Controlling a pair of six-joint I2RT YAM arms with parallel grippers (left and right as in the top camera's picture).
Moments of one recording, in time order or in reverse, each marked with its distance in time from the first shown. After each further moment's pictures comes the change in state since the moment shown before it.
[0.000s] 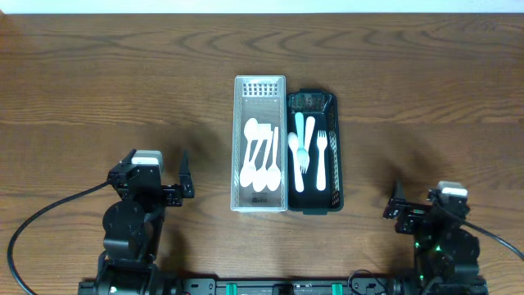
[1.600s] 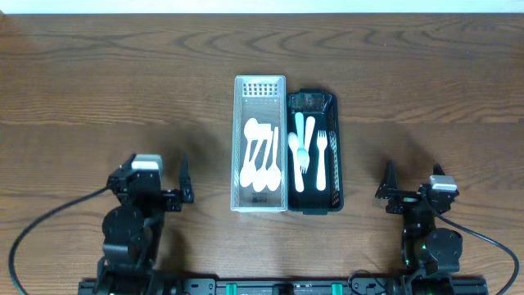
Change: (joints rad) left arm 0.000 -0.087 -0.002 -0.129 0.005 0.009; right arm 0.040 -0.008 -0.253 0.488 0.027 -0.012
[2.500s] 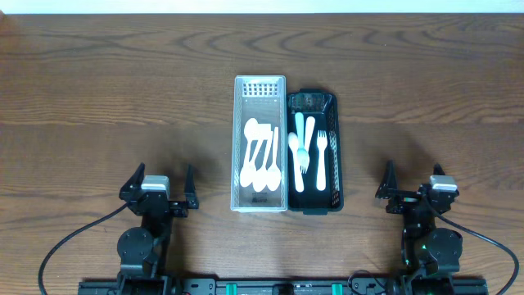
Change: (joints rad) left arm 0.060 -0.273 -0.375 0.290 0.079 0.014; right arm 0.000 0.000 0.000 0.000 0.002 0.000
